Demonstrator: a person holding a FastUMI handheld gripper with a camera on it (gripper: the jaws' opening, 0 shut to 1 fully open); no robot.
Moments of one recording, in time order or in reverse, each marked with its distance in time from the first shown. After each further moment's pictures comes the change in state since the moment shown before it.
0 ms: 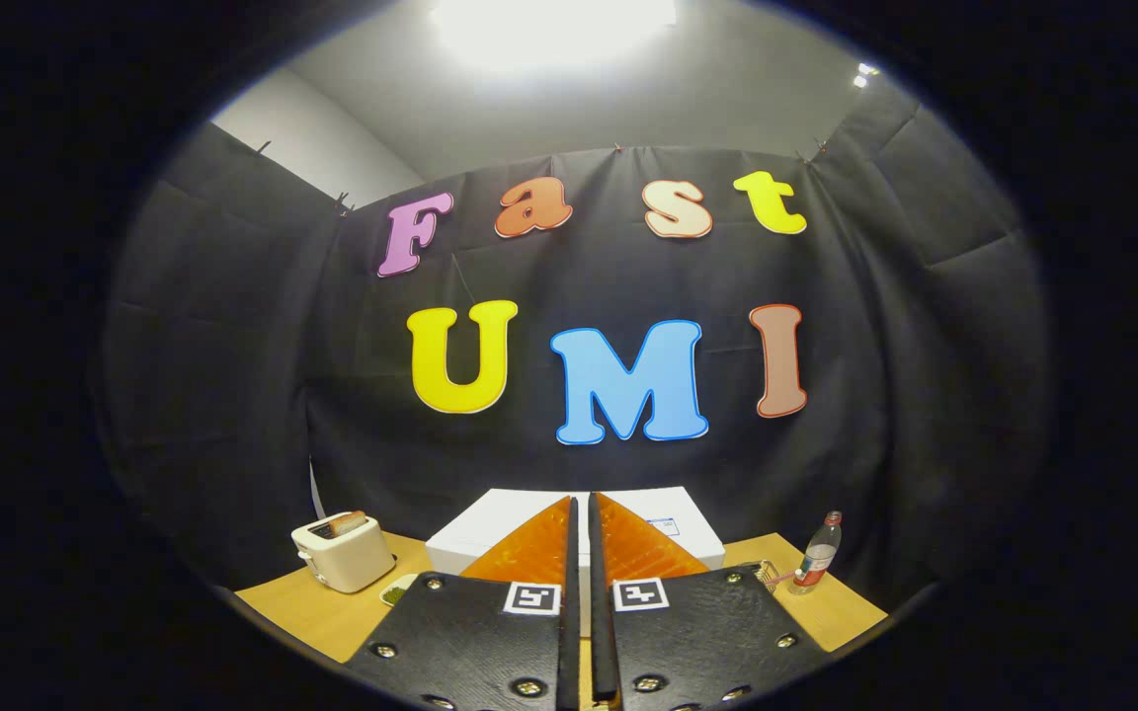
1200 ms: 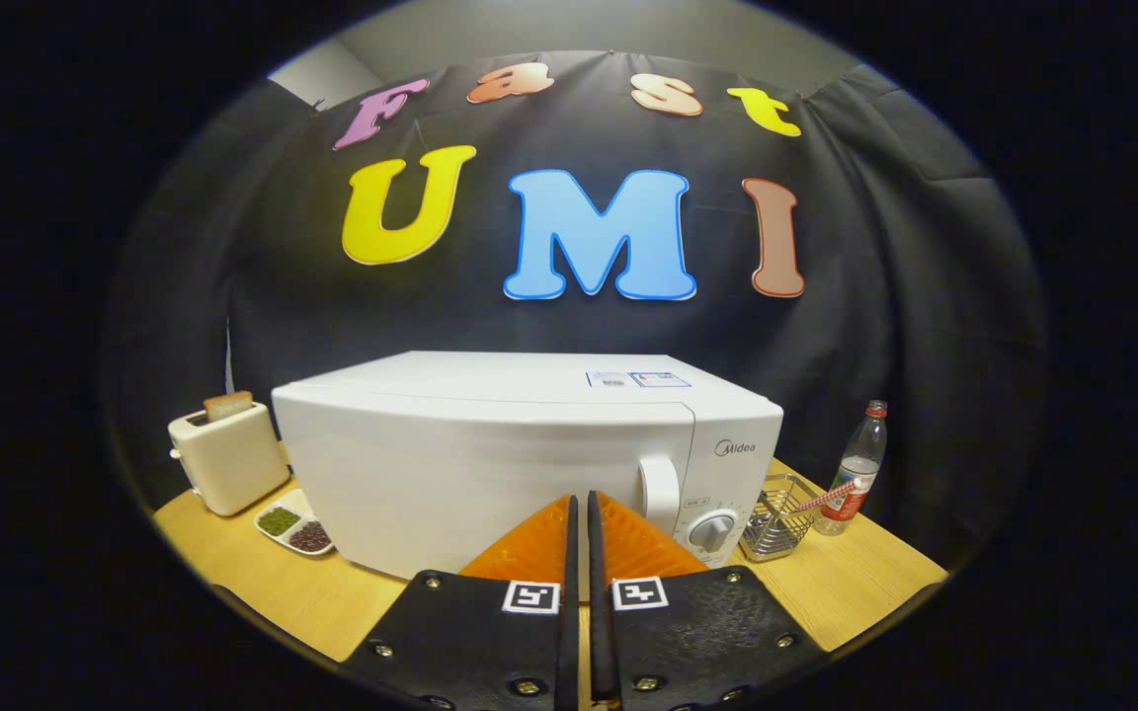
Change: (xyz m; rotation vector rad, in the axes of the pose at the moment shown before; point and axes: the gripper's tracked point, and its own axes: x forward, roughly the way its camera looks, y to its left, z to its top) arm 0.101 -0.025 -0.216 -0.032 0.201 -0.096
